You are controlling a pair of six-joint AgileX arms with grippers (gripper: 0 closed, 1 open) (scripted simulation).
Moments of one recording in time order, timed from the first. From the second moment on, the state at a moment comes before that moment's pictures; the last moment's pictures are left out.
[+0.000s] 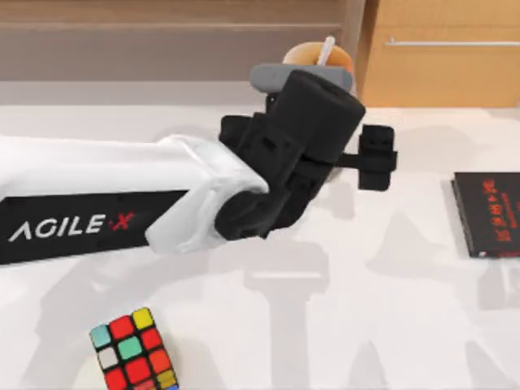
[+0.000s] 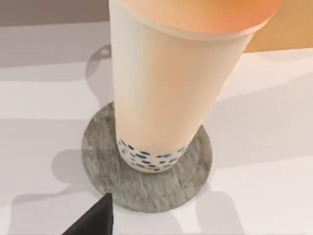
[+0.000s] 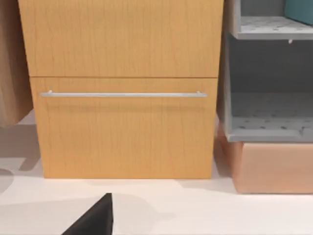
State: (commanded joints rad) left arm -0.87 1.79 1.12 0.03 -0.43 -0.46; right arm 0.00 0.00 0.00 0.00 0.00 0.00
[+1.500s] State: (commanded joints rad) left arm -0.65 1.46 0.91 -1.01 0.00 -1.09; right arm 0.00 0.00 0.00 0.00 0.00 0.00
